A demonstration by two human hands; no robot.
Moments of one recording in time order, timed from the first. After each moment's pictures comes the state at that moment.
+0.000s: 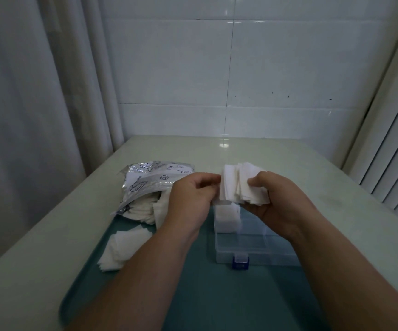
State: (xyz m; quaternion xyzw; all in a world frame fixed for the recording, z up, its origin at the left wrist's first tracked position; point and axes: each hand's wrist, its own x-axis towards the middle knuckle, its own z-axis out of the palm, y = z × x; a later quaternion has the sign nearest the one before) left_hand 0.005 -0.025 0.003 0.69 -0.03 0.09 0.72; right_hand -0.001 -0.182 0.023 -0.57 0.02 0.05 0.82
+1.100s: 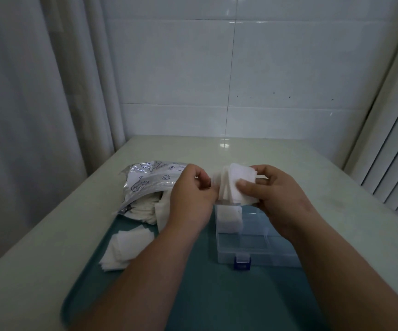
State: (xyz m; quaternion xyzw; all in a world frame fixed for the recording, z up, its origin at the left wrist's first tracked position) left_hand 0.008 -0.023 -0.003 0.76 -0.01 0.20 0.61; right_hand -0.002 -0.179 0.022 -0.69 -0.03 -0.04 0.72
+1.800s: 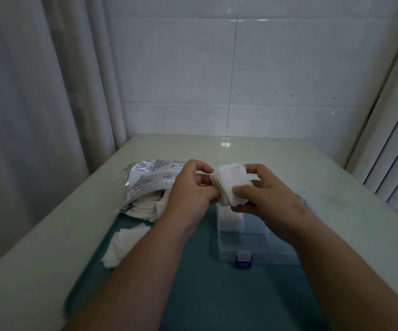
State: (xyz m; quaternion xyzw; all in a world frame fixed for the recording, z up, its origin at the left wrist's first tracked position) left_hand 0.006 -0.015 0.006 0.70 -0.06 0.09 0.71; right_hand -0.006 -0.170 0.020 -0.75 -0.07 0.01 0.66
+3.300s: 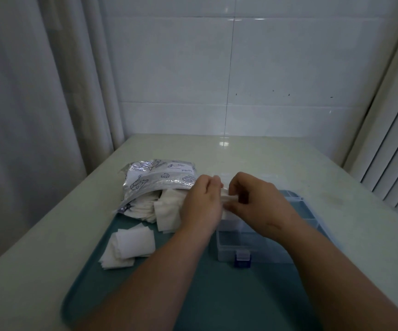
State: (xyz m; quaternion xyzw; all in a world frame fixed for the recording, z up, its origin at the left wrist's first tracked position) left_hand 0.004 -0.043 -0.011 0.78 0.02 0.15 0.61; right_hand -0.008 -0.167 0.013 -0.93 -0.13 -0.11 0.32
